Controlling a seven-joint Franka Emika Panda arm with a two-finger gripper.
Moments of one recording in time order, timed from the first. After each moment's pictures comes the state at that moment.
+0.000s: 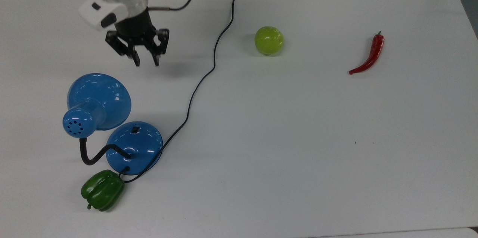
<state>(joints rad) 0.02 0.21 -0.16 -1.81 0.11 2.16 -0.30</state>
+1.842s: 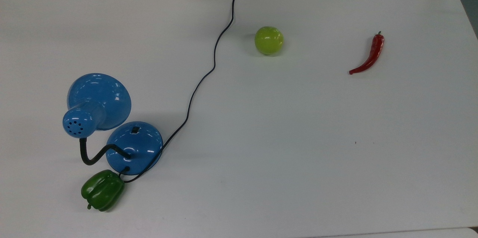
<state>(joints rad) 0.09 -0.02 -0.04 -1.63 0.04 1.72 -0.09</state>
